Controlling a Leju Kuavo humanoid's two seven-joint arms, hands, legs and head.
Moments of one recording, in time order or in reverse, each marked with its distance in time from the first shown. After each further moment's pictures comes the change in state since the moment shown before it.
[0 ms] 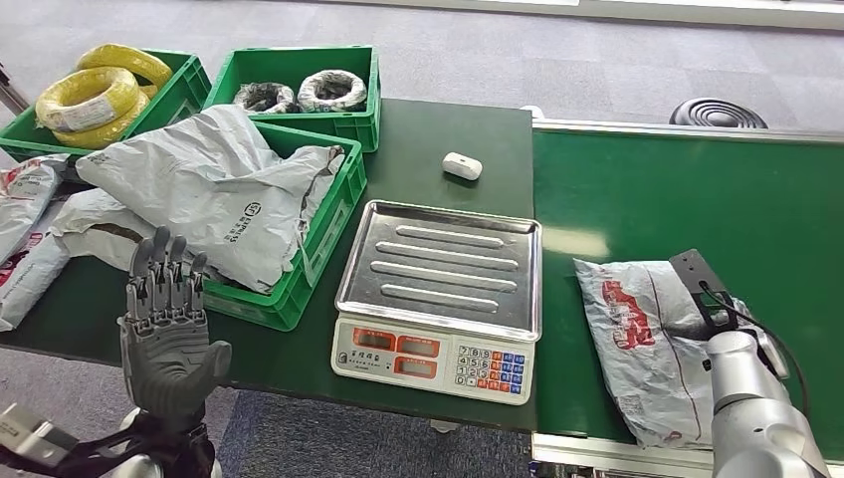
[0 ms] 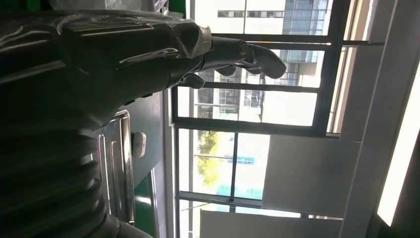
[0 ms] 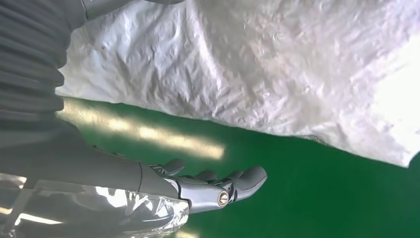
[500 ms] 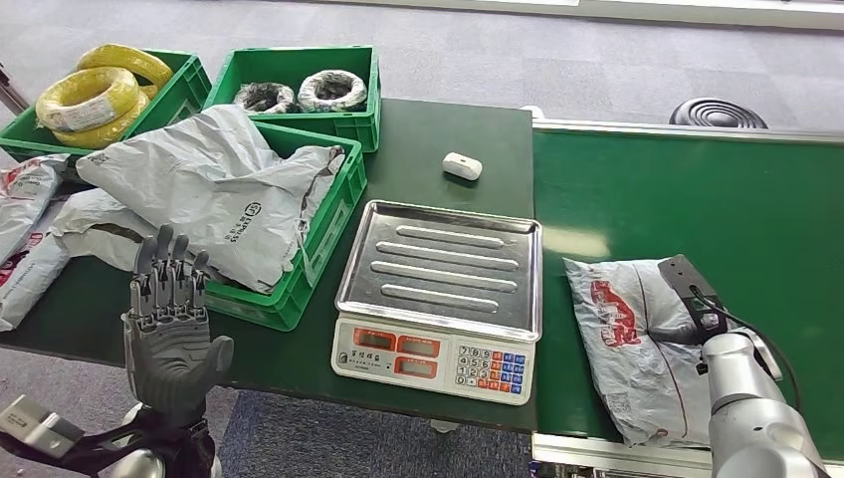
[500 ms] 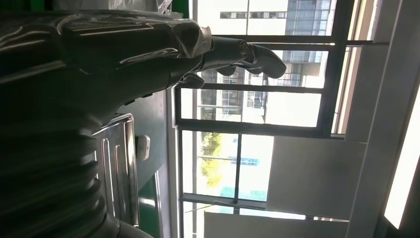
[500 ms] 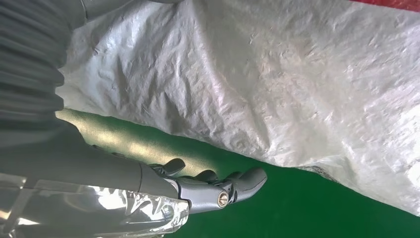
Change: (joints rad) left arm -0.013 0.006 0.014 0.024 -0.002 -0.002 0.000; right arm -0.009 0.004 -0.020 0.045 -0.016 0.084 -0.048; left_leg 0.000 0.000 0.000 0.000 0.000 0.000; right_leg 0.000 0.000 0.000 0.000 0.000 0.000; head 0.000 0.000
